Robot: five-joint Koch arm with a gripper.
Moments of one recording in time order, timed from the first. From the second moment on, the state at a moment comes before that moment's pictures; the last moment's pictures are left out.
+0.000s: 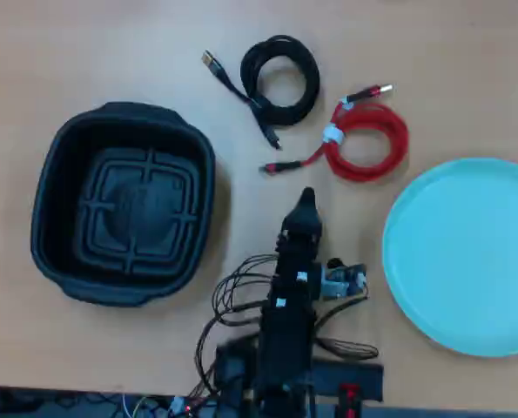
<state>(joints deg) 93.4 130.1 179.2 -1.7 5.4</state>
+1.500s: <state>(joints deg) 74.5 72.7 71.1 75.3 -3.0</state>
